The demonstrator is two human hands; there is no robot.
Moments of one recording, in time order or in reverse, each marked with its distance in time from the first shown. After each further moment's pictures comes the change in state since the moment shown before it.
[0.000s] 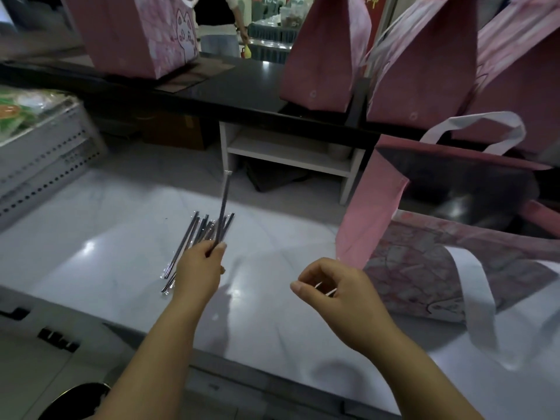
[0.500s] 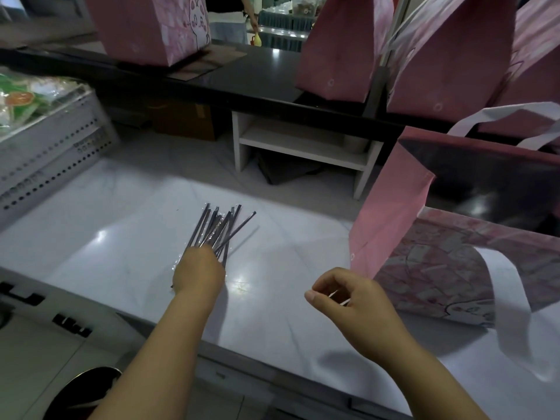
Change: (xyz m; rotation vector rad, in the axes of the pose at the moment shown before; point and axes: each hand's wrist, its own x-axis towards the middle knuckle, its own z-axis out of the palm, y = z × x) left_hand 0.027 -0.039 0.004 0.637 0.000 -0.097; right_hand -0.002 0.014 0.010 0.005 -0.036 0.097
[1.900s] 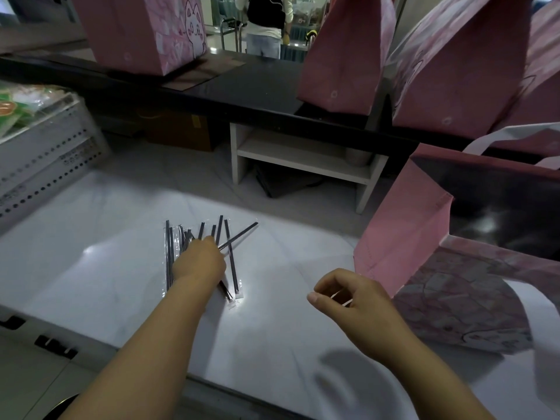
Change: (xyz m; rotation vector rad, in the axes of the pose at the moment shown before) left_hand 0.065 0.016 0.002 0.186 -0.097 0.068; right_hand 0.040 0.001 0.000 -0.005 0.004 -0.001
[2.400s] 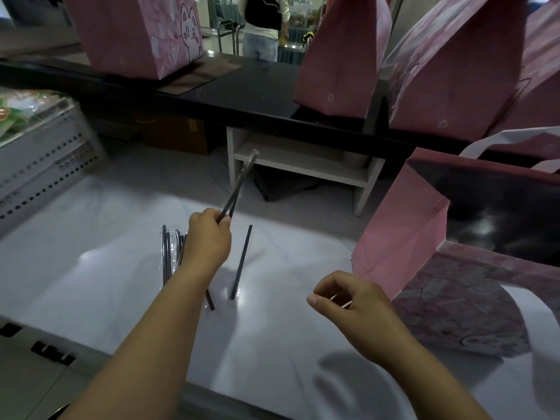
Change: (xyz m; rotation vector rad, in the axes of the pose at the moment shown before) left_hand -0.003 0.031 -0.039 -0.685 0.242 0.140; right_hand 0.003 0.000 -0.003 0.005 0.014 -0.007
